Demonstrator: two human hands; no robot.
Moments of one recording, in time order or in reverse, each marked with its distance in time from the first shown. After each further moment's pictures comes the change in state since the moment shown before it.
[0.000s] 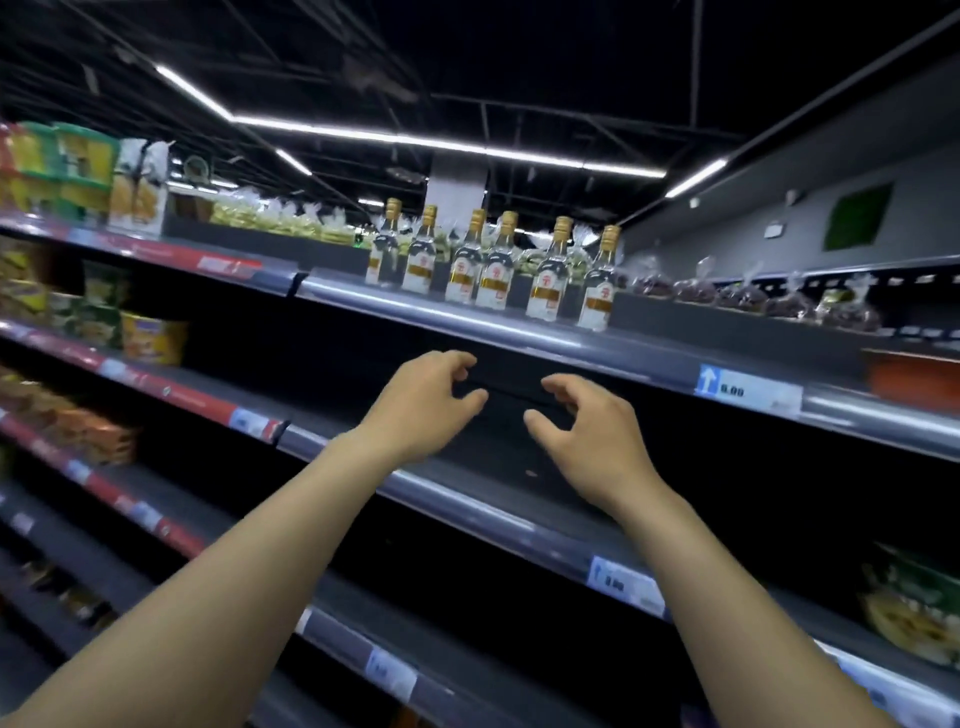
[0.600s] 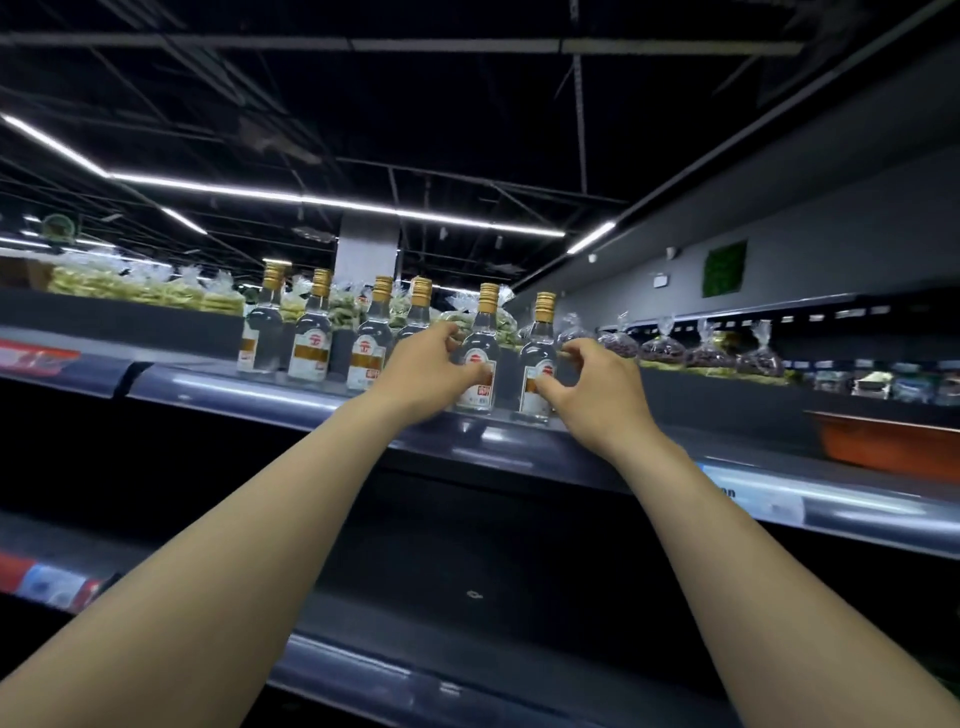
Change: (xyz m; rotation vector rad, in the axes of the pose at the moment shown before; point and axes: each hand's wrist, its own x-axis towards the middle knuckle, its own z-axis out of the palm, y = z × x) left_hand 0.213 0.019 0.054 -0.209 -0.042 0.070; right_hand 0.176 0.072 -0.041 -0.178 0.229 0.156
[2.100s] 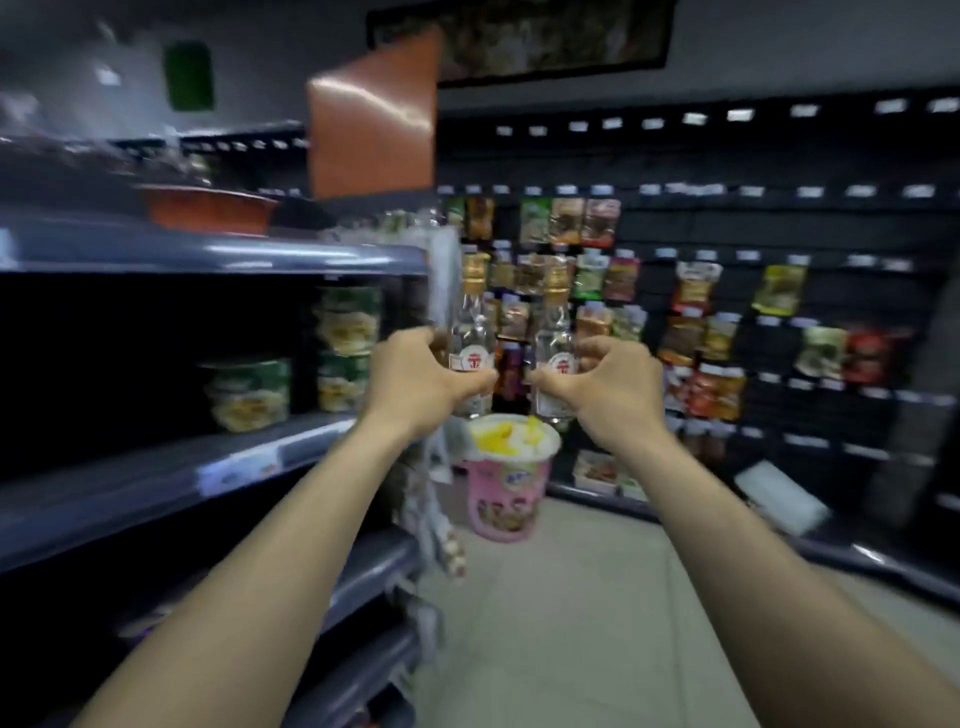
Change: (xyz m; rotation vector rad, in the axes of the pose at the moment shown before) left_hand -0.358 0.424 0.269 -0.754 -0.580 0.297; right_hand -0.453 0.131 -0.458 -0.520 0.584 0.742
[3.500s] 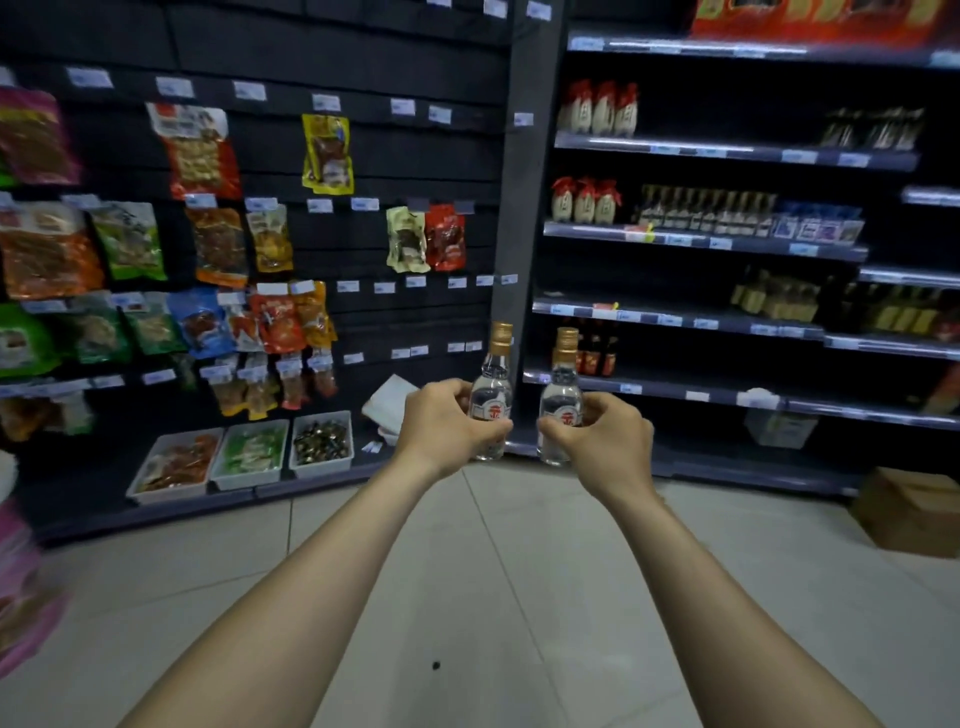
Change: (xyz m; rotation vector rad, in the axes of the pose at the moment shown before) left_hand 0.047 0.411 1.168 -0.429 -0.791 0.109; right_hand 0.343 0.881 -0.614 -0.382 0.433 0.527
